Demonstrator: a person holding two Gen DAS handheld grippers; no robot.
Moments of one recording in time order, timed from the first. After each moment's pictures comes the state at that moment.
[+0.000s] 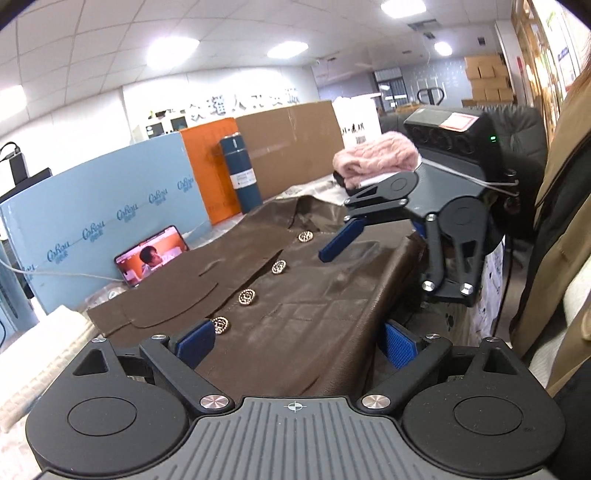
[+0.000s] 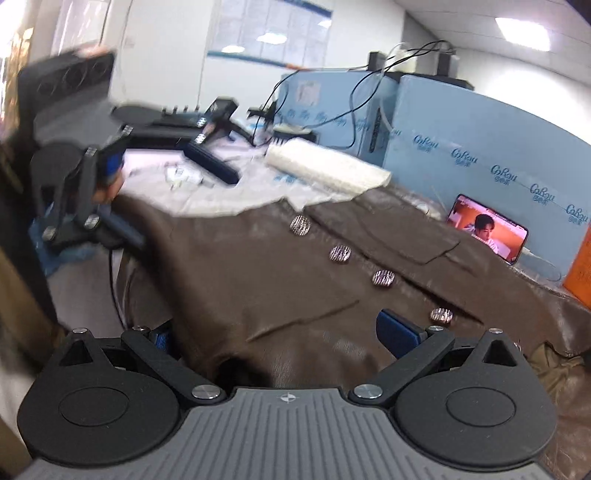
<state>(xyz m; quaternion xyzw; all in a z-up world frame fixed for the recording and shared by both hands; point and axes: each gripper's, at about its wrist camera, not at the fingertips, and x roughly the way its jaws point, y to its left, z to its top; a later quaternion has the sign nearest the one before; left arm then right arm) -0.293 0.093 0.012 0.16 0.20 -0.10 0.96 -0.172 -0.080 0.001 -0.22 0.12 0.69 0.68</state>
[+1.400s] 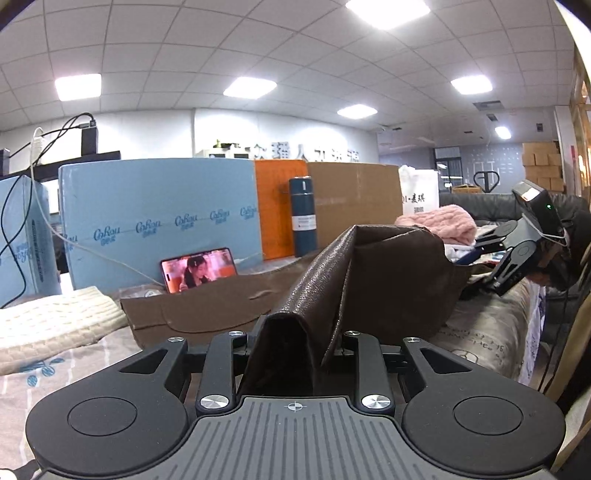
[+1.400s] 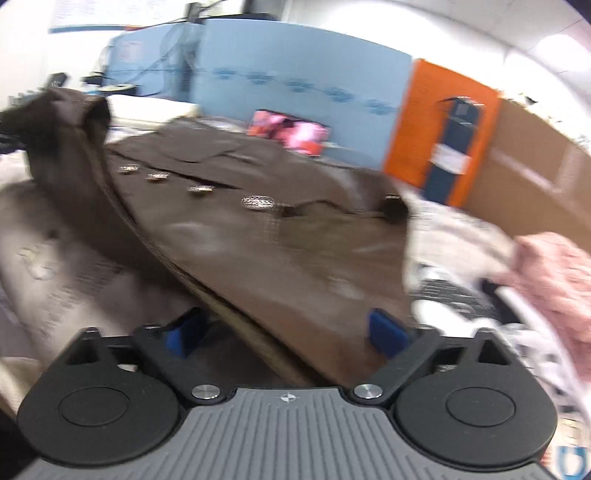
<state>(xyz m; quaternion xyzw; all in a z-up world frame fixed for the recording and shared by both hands) -0.287 0.131 -0.008 0.05 0.10 -0.03 0.99 -0.092 -0.200 -0.005 -0.24 0.19 0.46 0.83</state>
